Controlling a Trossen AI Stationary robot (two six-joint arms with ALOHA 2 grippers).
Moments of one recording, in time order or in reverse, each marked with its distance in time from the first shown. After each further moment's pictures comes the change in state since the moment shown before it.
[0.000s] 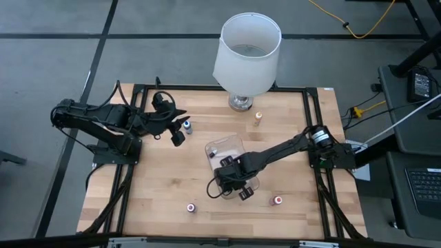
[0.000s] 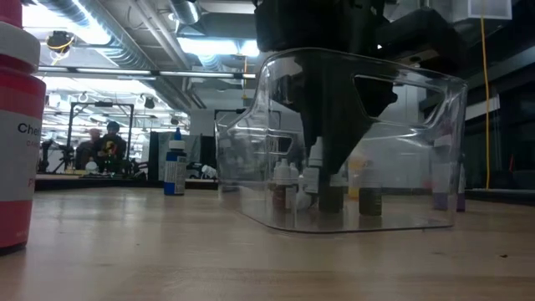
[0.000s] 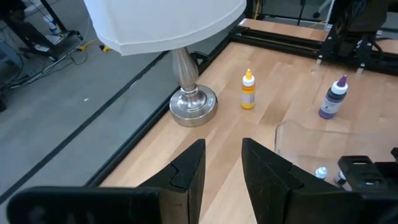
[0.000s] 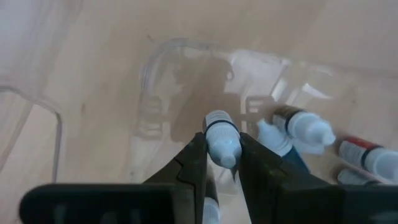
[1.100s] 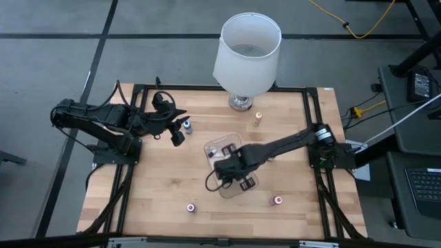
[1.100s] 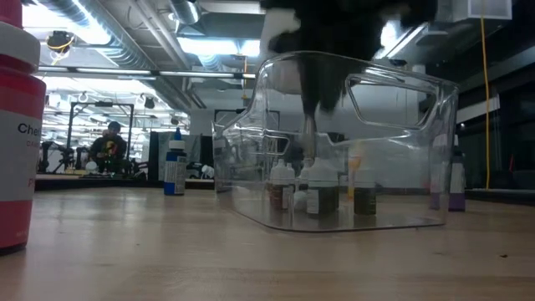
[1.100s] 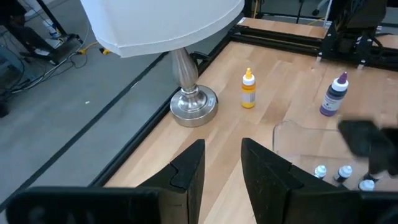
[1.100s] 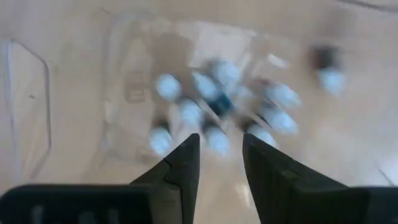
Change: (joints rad) left arm 0.000 -0.001 0.000 0.000 -0.001 0.027; right arm -0.019 -0.028 0.220 -0.322 0.141 -0.004
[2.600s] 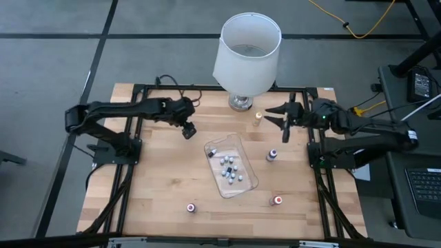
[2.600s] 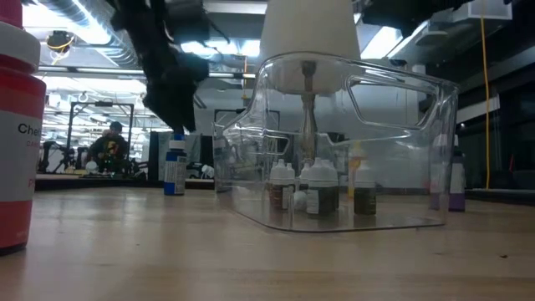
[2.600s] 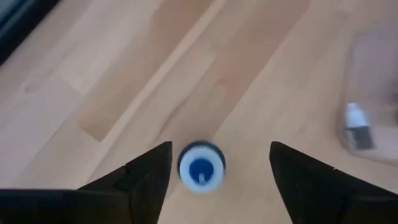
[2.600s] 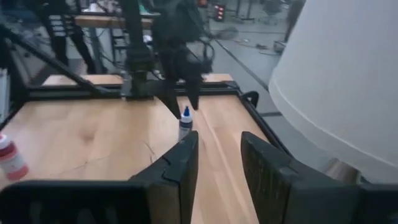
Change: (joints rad) left arm 0.527 0.213 -0.358 0.161 0.604 0.056; right arm -0.406 -1.285 -1.051 0.986 -0.004 0.182
